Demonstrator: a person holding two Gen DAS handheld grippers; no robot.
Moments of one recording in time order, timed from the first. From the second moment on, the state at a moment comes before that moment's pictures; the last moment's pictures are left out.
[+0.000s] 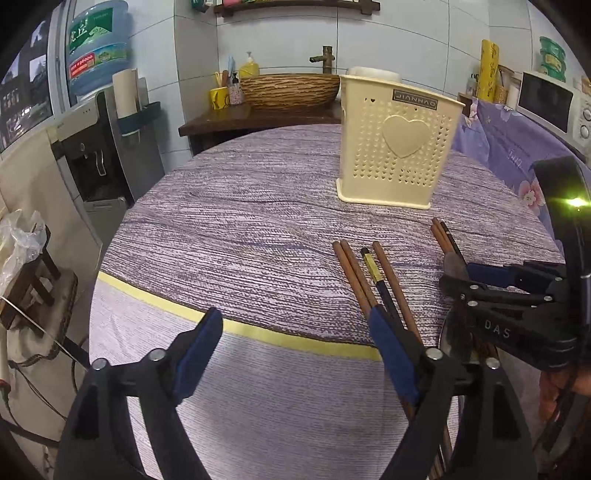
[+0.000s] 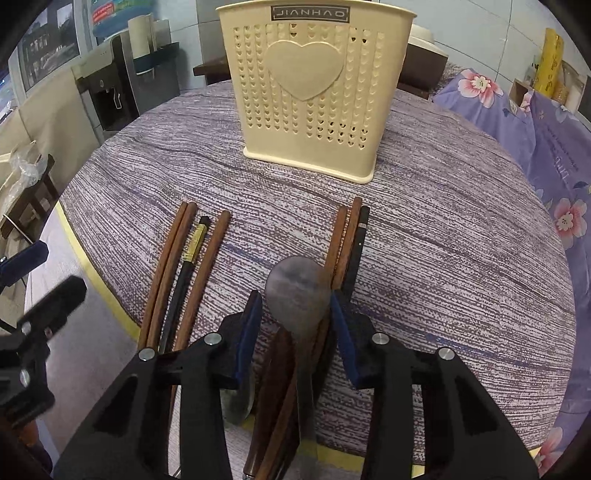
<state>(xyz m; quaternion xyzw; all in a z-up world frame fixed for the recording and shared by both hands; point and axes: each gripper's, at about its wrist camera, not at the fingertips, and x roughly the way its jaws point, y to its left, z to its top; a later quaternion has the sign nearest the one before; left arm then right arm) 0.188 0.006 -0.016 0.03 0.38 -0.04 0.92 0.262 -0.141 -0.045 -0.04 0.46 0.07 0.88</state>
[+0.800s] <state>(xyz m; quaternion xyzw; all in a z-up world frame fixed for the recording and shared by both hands) 0.227 -0.030 -0.045 0.01 0.47 -0.09 0.88 0.229 -0.176 -0.009 0.01 0.40 0.05 0.91</state>
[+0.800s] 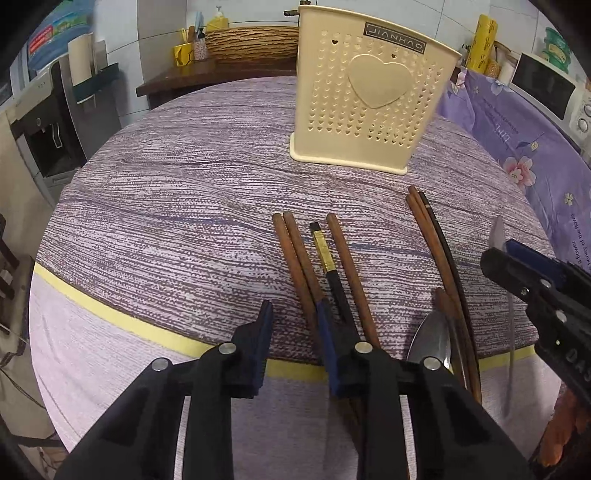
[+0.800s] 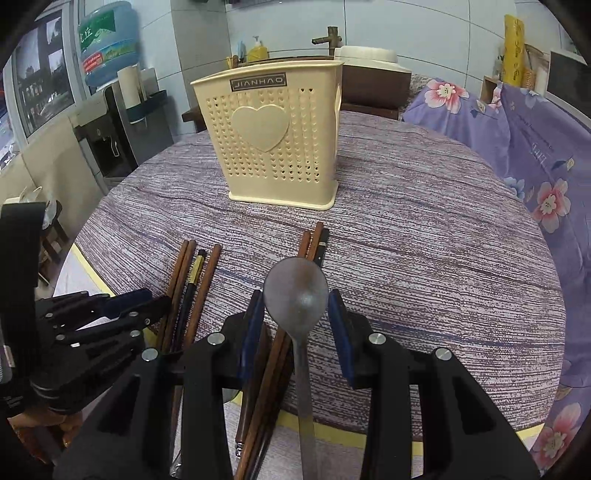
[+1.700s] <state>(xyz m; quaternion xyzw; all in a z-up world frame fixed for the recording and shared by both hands) 0.255 -0.029 -0.045 0.03 0.48 -0.05 0.87 0.224 -0.189 0.002 0.04 0.37 0.06 0.93</state>
